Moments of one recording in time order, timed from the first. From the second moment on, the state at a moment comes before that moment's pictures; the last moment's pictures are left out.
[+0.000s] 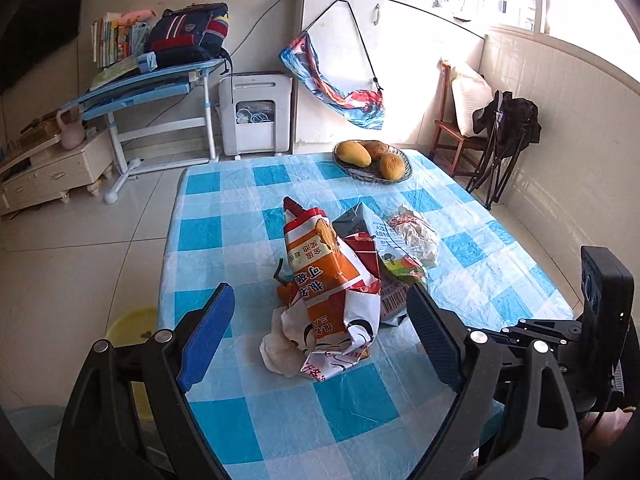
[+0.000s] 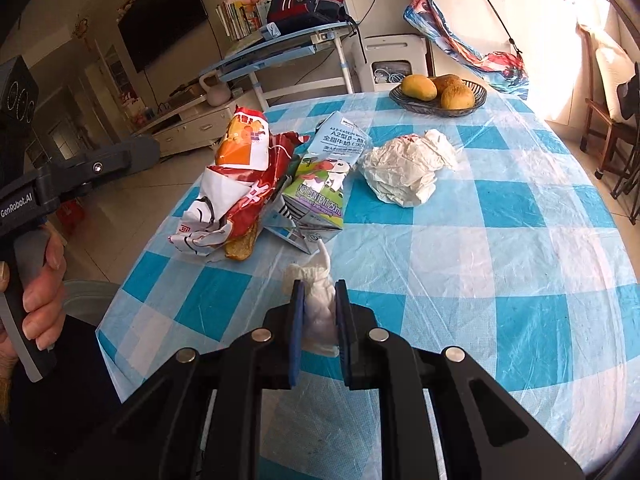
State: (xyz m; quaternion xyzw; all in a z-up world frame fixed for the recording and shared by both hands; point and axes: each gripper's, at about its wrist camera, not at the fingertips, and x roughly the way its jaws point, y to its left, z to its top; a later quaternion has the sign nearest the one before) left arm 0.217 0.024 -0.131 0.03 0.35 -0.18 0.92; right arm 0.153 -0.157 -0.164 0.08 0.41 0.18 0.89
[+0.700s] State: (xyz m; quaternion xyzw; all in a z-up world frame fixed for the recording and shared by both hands) left arm 0.233 0.020 -0.133 0.00 0.37 -0.23 0.90; right arm 0.159 -0.162 -0.178 0.10 0.42 0.19 0.88
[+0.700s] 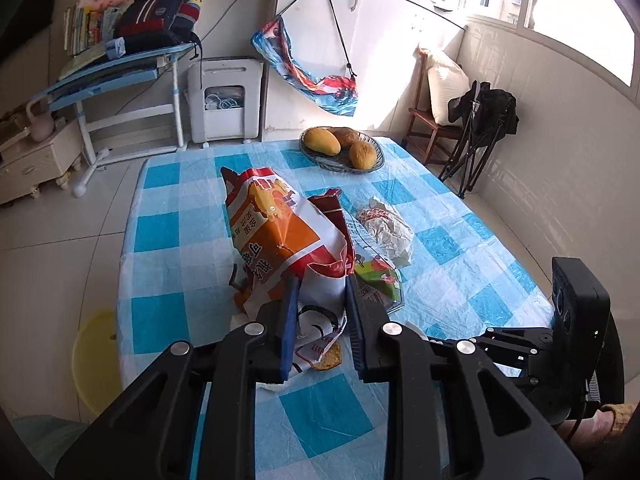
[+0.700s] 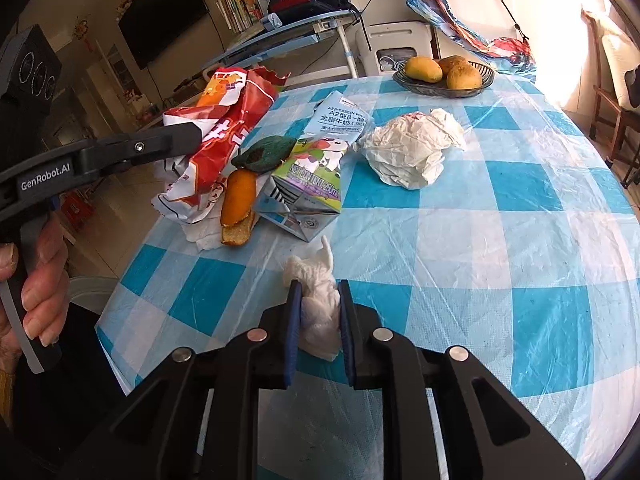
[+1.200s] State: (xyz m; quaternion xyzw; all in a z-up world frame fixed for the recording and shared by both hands) left arm 0.234 0.057 -0.141 -0.05 0.42 -0.22 0.88; right arm 0.159 -0.167 -0.177 0.11 0.42 0.19 0.88
